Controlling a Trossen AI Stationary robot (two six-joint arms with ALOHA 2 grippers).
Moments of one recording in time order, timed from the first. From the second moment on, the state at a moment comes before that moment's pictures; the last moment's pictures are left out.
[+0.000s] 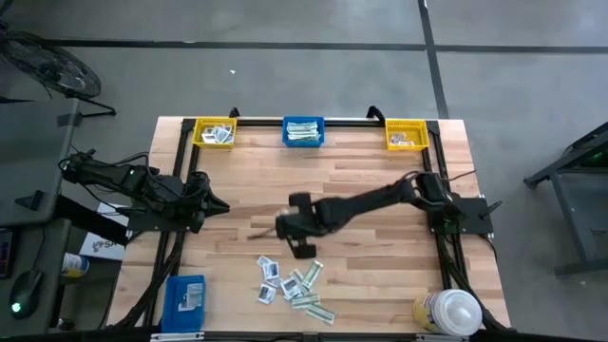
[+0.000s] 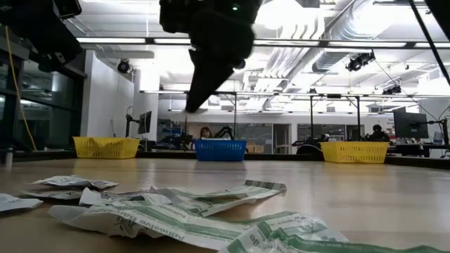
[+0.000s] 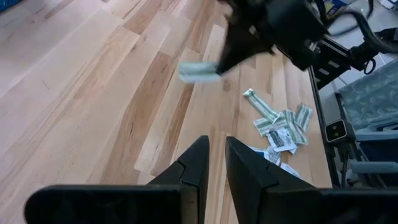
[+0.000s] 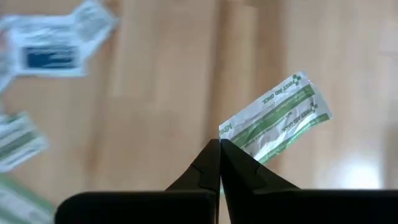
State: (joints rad) left arm -0.31 0.38 0.53 -0.66 -0.22 -0.61; right arm 0.19 2.16 1.83 -0.79 0.22 0.02
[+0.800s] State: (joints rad) left arm -0.31 0.38 0.53 -0.65 -0.34 -0.79; right arm -0.32 2.16 1.94 -0.93 0.14 -0.86
